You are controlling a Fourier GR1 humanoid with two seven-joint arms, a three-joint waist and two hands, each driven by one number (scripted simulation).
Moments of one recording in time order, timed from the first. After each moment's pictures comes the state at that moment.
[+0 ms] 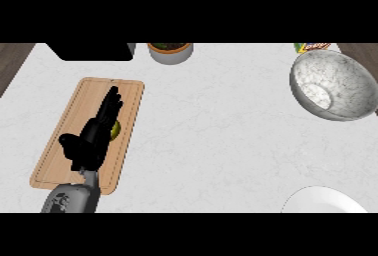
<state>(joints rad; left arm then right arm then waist) -0.15 0.07 -0.07 -1.53 -0.04 0.09 0.08 0.04 -0.65 -0.39 -2.15 -0.30 0.49 -0.04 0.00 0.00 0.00</state>
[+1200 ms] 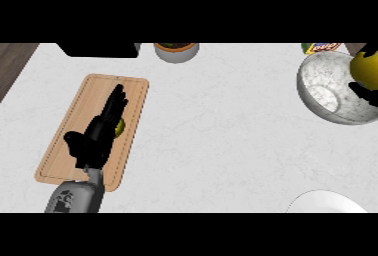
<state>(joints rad) -0.17 0.05 -0.07 -1.53 -0.05 0.07 0.08 -0.55 -0.70 -0.13 -1.29 0.34 0.21 -0.24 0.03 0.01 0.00</state>
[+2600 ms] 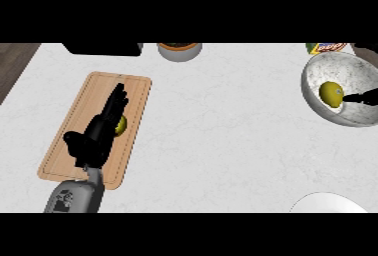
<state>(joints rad) -0.17 0.05 -0.07 -1.53 -0.05 0.05 0.08 -0.91 -0.70 -0.25 -0.26 0.40 0.30 -0.82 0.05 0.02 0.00</state>
